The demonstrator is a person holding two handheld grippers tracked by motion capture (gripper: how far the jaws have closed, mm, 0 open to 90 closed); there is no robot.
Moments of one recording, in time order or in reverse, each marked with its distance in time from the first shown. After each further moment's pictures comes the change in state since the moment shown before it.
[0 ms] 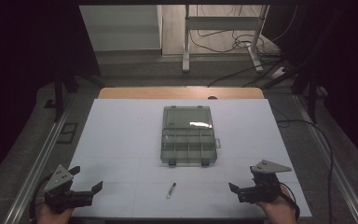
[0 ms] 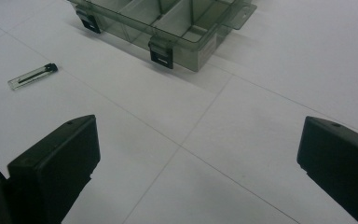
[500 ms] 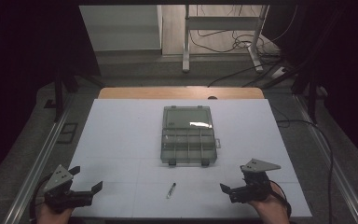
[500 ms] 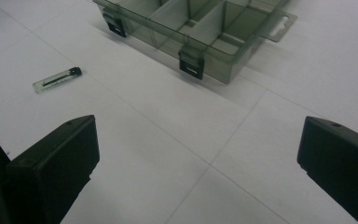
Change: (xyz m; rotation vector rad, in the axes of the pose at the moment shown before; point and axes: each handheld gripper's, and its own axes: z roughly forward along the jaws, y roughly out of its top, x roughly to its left) left arm 0.000 0.000 0.000 -0.002 -0.002 -0.007; right arm 0.016 0.010 0.015 0.004 0.059 -0.041
